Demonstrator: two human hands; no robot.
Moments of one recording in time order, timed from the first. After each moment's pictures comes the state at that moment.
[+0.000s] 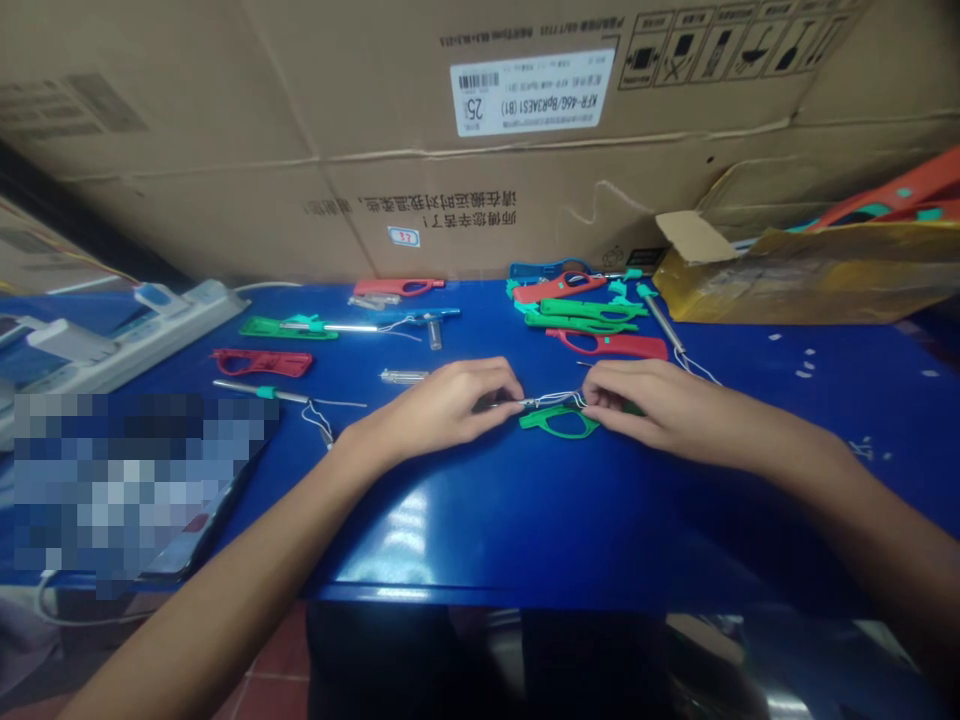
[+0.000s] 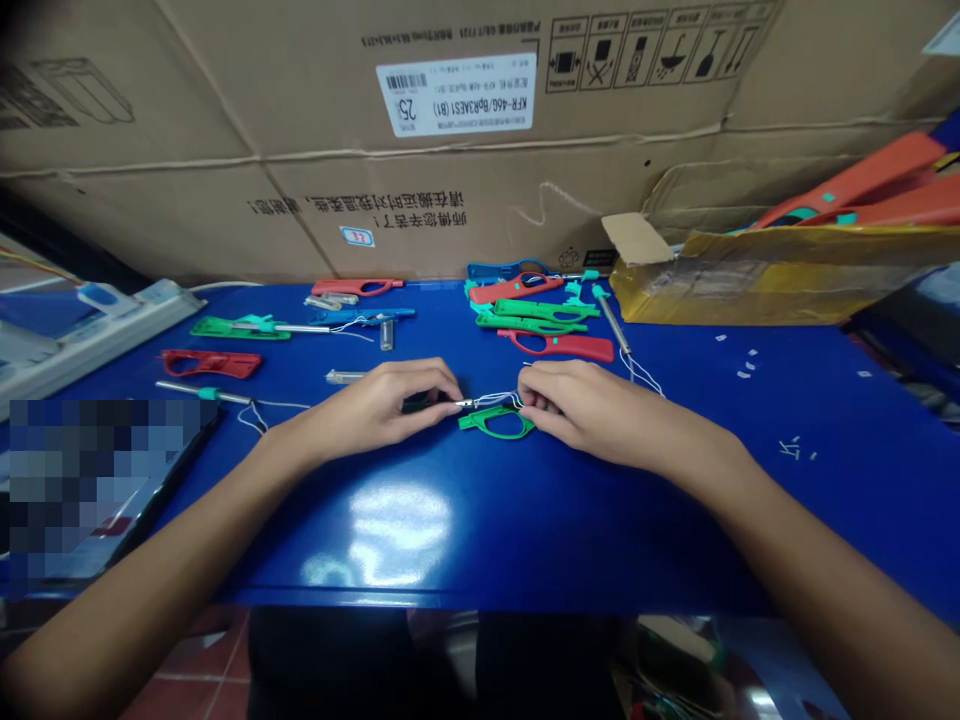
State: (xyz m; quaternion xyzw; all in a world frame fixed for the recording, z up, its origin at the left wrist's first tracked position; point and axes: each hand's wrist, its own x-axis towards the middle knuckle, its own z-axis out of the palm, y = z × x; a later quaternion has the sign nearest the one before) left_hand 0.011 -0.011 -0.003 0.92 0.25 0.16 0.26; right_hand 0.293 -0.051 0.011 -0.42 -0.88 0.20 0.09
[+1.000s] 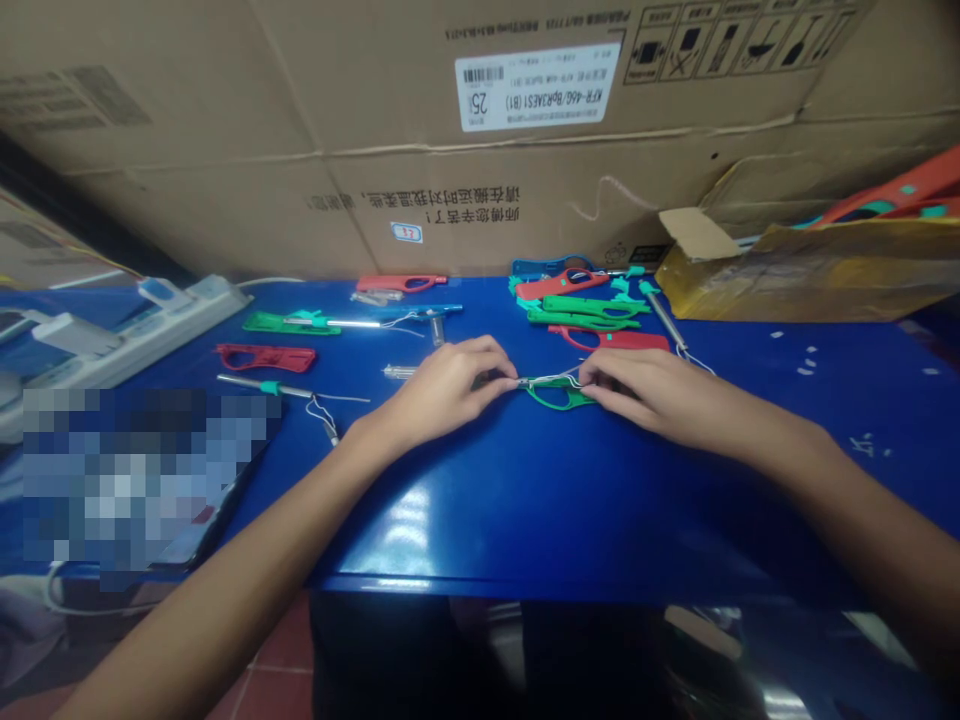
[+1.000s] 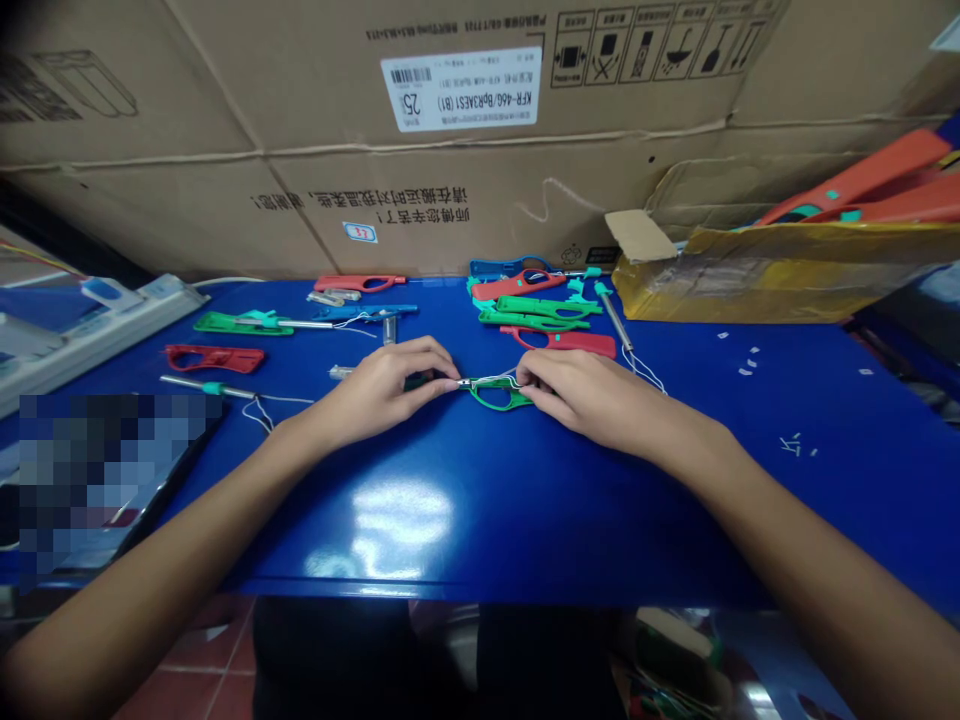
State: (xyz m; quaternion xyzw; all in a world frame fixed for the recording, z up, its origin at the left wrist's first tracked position) left_hand 0.010 -0.003 -0.011 0.90 0.32 0.20 0.21; right_hand 0.294 -0.043 0.003 -0.43 -0.88 0.15 0.12
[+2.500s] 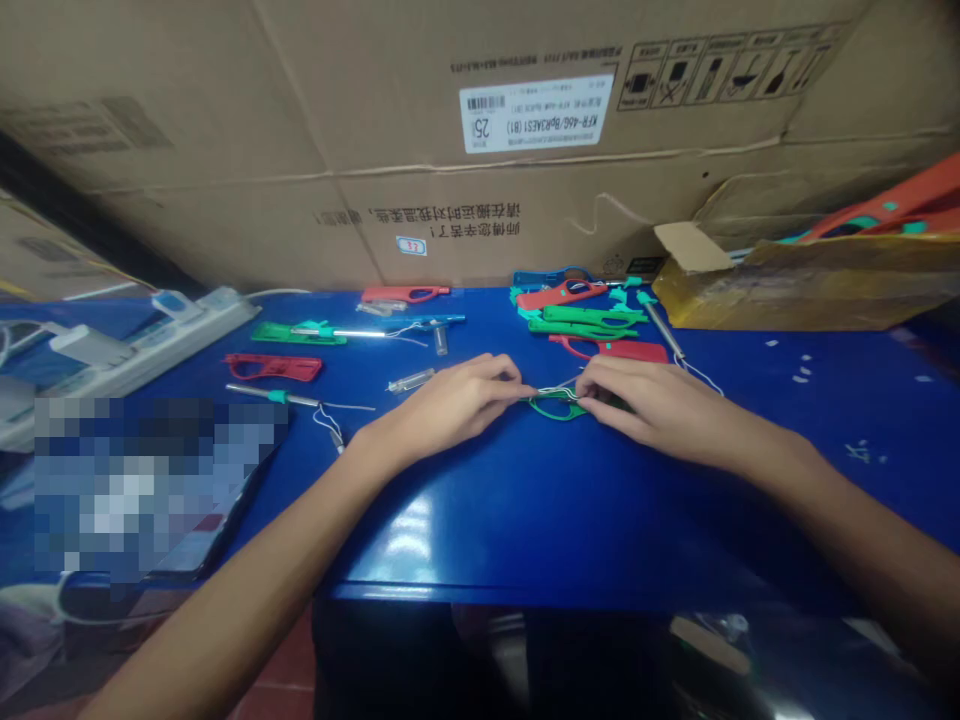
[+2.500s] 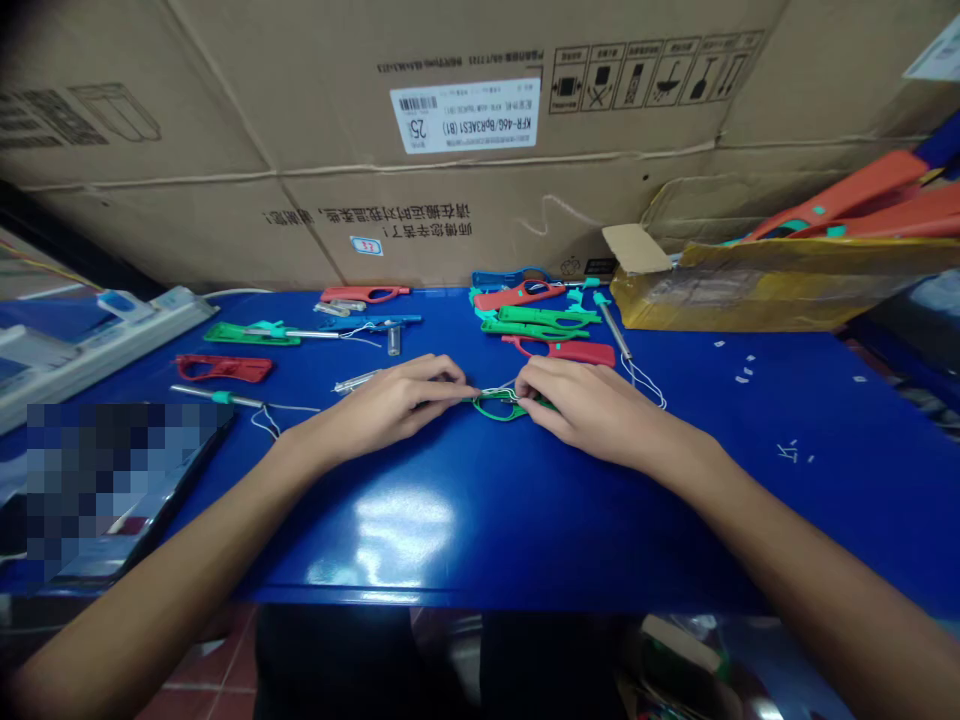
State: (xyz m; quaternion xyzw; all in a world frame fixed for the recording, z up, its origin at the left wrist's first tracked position) left_hand 0.010 -0.010 -0.004 0.95 0.25 0.14 0.14; right_hand 0.285 -0.050 0.006 -0.45 -0.88 0.11 0.10
